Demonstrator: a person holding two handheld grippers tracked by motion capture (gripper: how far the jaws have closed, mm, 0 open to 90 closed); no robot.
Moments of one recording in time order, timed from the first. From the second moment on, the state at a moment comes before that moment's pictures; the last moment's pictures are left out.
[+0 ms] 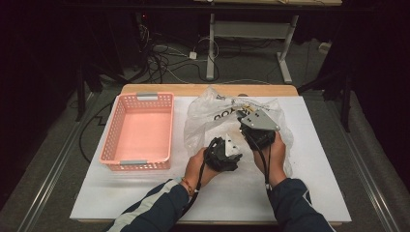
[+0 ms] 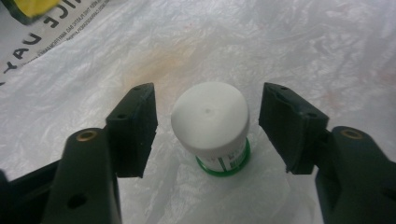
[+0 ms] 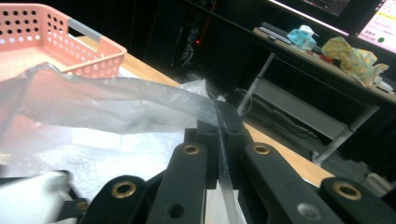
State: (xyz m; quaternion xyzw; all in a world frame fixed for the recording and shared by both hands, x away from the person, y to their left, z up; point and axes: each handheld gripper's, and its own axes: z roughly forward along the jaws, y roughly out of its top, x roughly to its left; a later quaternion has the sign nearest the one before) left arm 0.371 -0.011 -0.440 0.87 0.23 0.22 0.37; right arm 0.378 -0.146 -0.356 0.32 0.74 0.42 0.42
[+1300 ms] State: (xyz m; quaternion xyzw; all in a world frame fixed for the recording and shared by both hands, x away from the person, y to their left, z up) left arm 0.308 0.109 -0.410 0.84 0.16 0.31 0.41; right arm 0.377 -0.152 -0.358 0.33 0.74 0.41 0.42
